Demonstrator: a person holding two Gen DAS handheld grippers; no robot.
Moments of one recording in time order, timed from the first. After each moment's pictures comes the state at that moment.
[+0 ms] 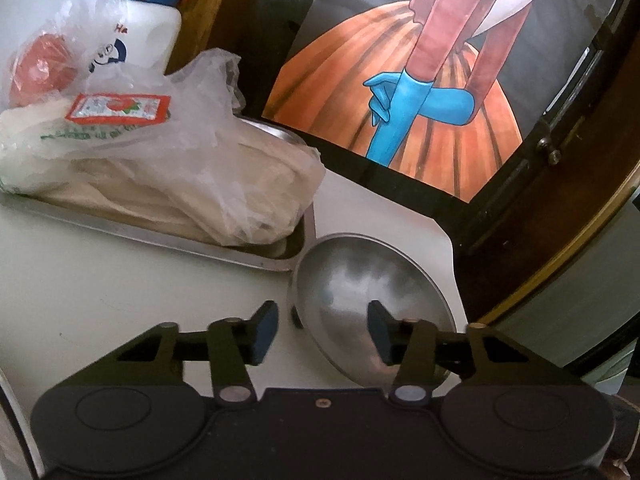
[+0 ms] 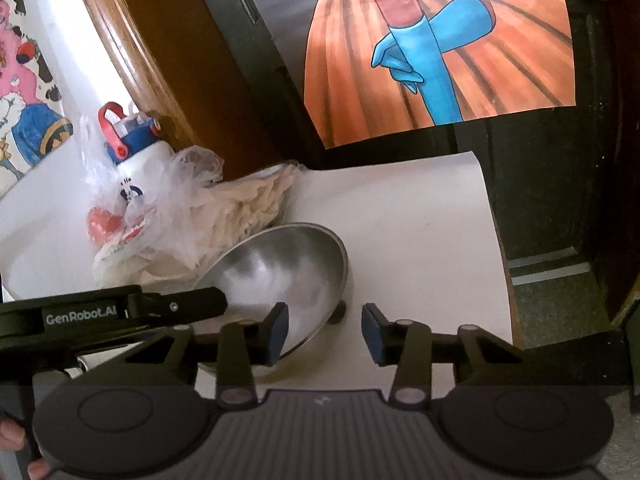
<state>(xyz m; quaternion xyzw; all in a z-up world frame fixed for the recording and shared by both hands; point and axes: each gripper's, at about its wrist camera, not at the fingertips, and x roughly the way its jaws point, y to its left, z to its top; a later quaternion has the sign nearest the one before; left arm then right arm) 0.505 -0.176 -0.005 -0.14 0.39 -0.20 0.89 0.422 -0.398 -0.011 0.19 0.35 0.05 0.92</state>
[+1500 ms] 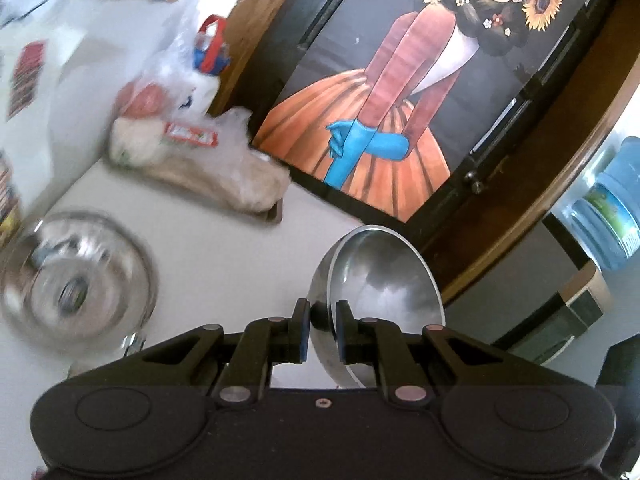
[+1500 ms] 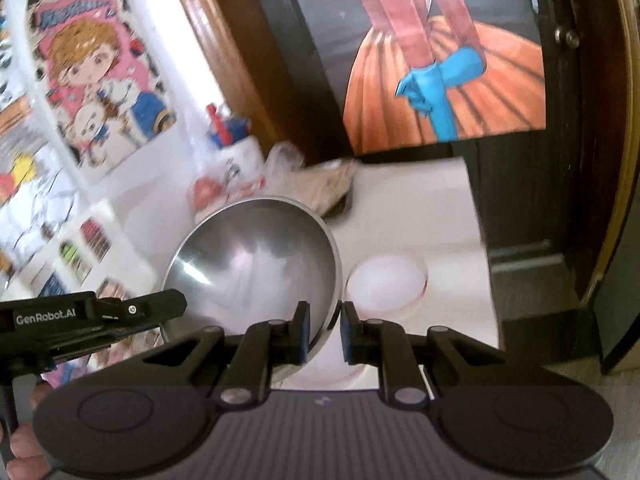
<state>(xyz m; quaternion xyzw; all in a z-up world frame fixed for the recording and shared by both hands) 0.287 -0.077 0.090 -0.20 0.36 -0.23 0.88 0.217 -0.339 0.091 0.17 0.34 0.05 0.92</state>
